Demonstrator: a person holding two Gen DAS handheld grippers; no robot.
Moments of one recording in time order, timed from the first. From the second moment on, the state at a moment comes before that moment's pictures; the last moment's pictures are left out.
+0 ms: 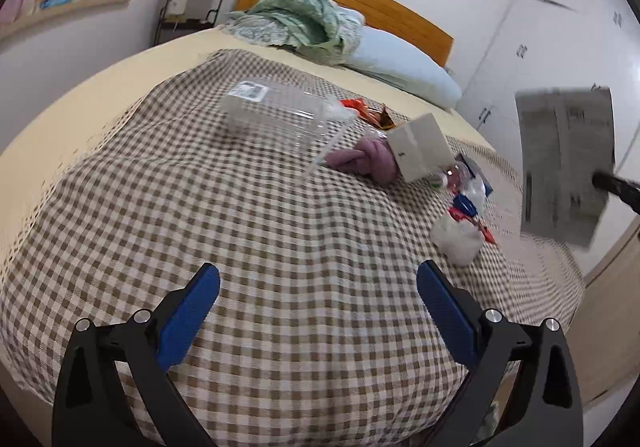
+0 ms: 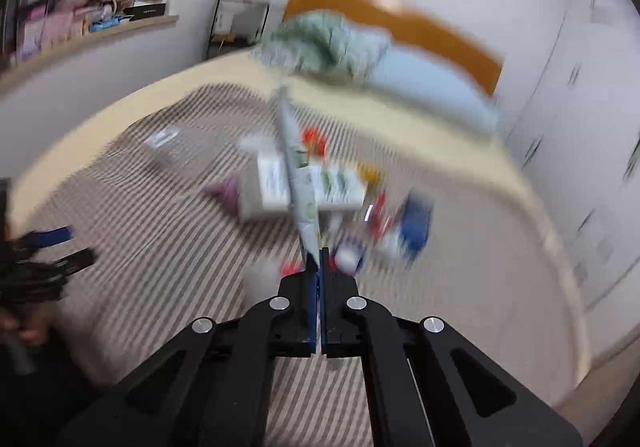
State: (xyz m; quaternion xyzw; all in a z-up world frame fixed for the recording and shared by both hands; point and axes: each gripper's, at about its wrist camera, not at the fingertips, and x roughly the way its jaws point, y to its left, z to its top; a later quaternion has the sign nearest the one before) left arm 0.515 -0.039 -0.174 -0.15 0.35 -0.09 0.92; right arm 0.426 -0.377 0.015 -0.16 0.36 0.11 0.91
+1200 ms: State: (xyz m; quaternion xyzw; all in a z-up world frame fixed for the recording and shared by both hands) left arm 0.647 -0.252 -0.217 0.04 0.44 -0.23 0.87; right arm 0.379 -0.545 -0.101 0.10 0.37 0.01 0.92
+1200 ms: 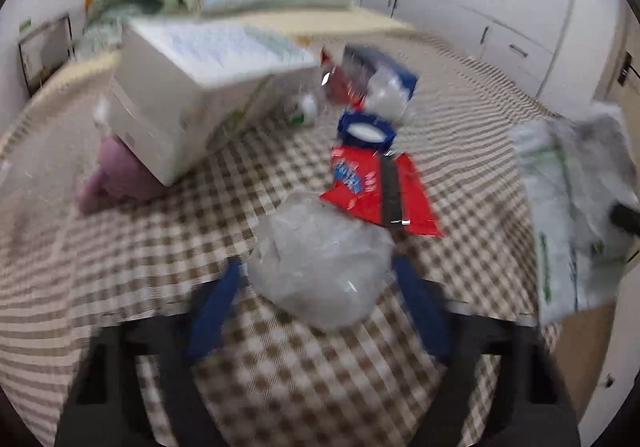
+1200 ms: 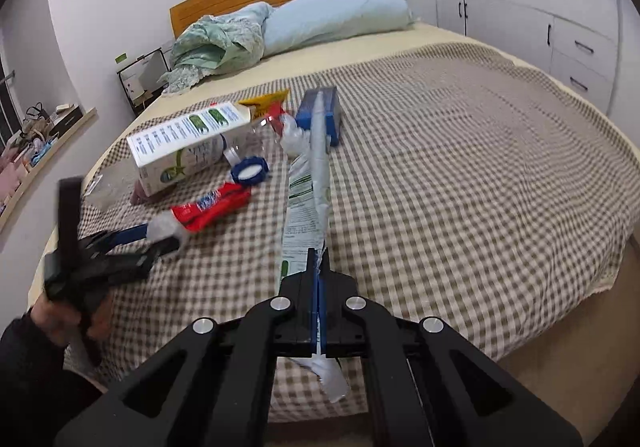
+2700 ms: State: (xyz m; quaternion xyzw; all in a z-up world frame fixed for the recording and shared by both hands) left arm 0.366 -0.481 -0.292 0.17 0.59 -0.37 0.70; right arm 0.145 -0.683 -0.356 0.09 0.57 -0.14 0.80
